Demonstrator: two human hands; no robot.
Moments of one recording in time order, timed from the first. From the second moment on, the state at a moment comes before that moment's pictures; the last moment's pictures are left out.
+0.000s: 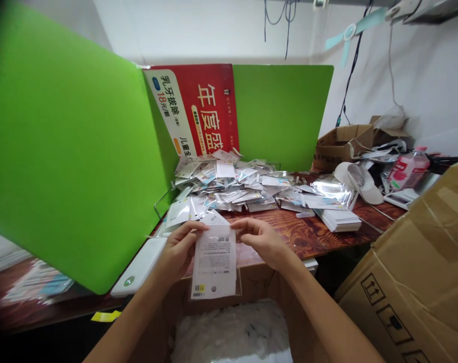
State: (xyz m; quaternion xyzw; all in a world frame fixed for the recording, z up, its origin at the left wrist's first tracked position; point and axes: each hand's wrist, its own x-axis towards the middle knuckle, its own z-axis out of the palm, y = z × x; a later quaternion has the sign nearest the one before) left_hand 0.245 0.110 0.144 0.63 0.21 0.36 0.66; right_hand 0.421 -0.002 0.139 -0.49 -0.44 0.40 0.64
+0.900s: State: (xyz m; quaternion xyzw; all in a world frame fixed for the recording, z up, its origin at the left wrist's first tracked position) left_hand 0.232 0.094 0.149 0.88 0.10 0.03 0.46; right_hand 0.419 -0.016 0.157 -0.60 -0.61 0.27 0.44
